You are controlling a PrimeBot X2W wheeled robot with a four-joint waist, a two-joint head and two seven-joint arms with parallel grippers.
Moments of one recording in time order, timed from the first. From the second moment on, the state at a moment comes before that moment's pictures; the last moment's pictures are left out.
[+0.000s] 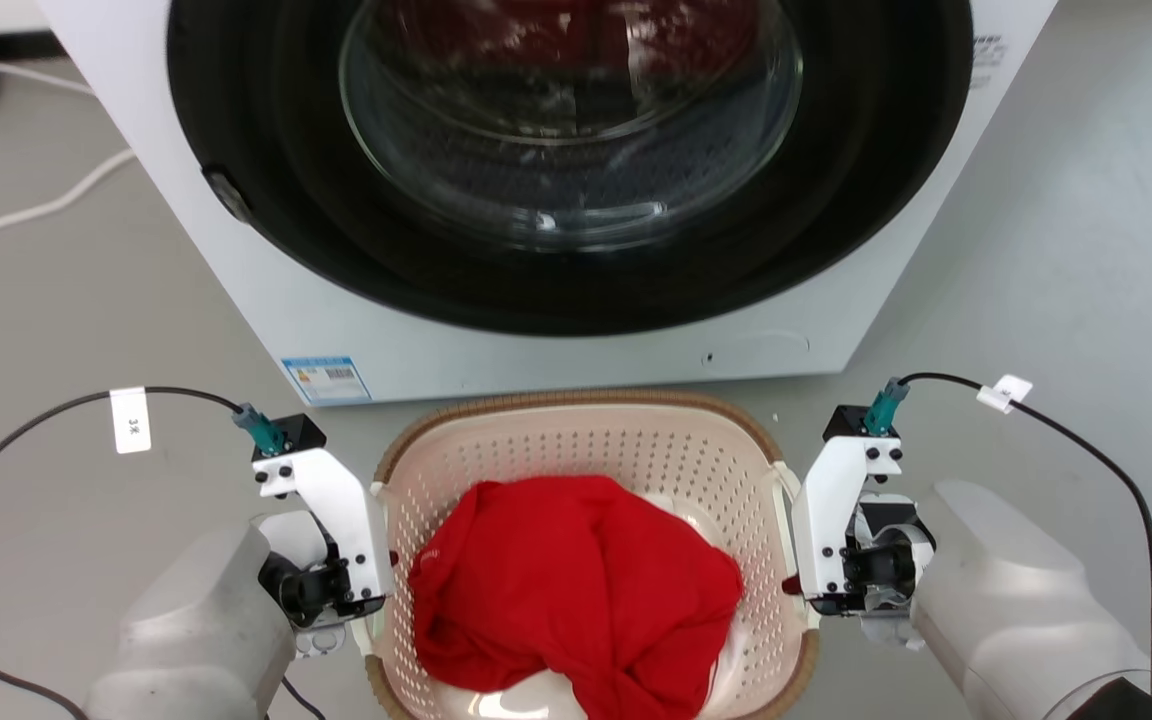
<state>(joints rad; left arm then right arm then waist) -0.76 0.27 -0.84 1.15 -1.21 -0.12 0.45 -0.82 -0.06 0.73 1.28 0.94 0.13 0.66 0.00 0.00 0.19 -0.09</state>
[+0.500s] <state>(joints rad) -0.70 0.22 -0.85 1.20 -1.25 -0.12 0.49 -0.76 -0.07 0.71 1.29 0.95 0.12 0.77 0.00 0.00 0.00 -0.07</state>
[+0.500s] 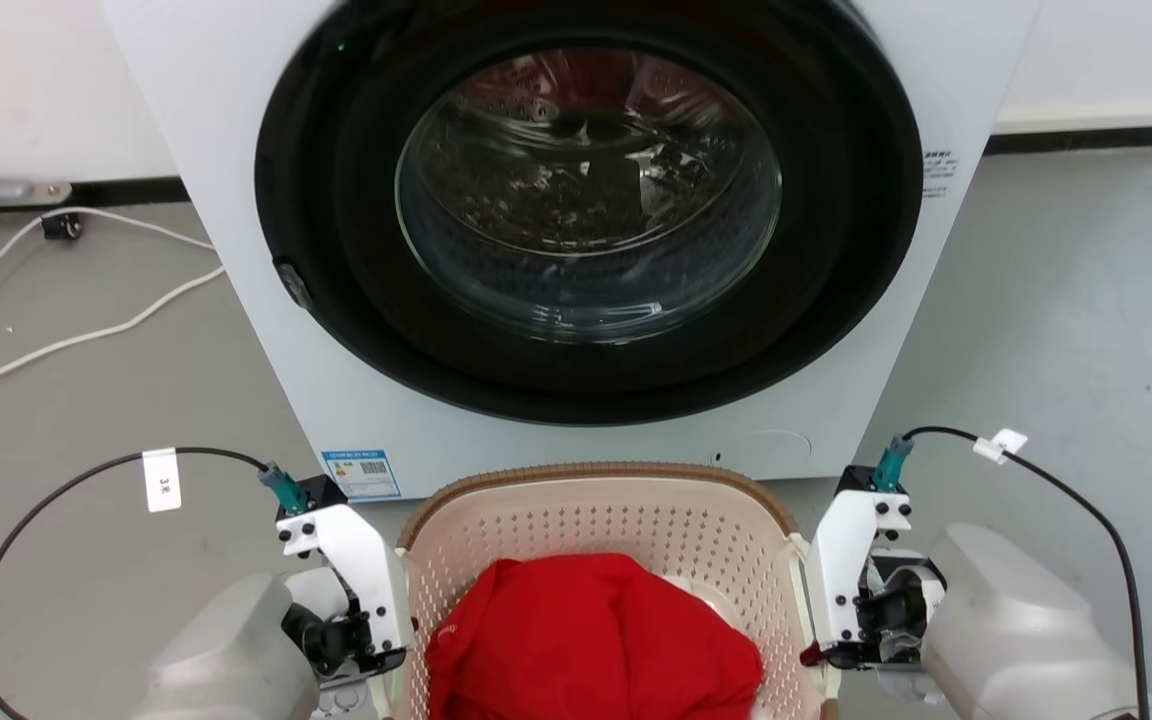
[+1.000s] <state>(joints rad) -0.65 0.20 -0.87 1.21 -1.27 -0.12 0.49 -0.71 -0.07 0.64 1.30 0.89 0.12 0.83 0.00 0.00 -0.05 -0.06</state>
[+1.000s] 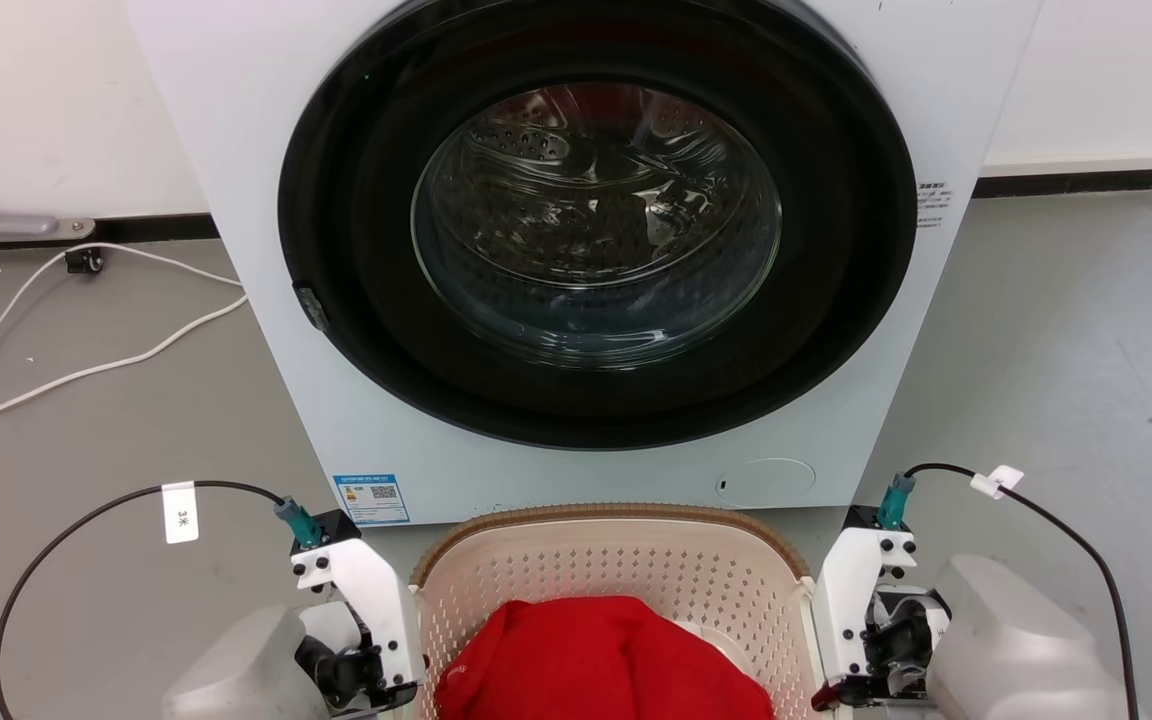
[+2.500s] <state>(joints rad) -0.66 0.19 -0.89 1.21 -1.29 -0.12 0.47 -0.71 -0.07 0.58 1.30 0.80 0.12 0.80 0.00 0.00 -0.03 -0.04</state>
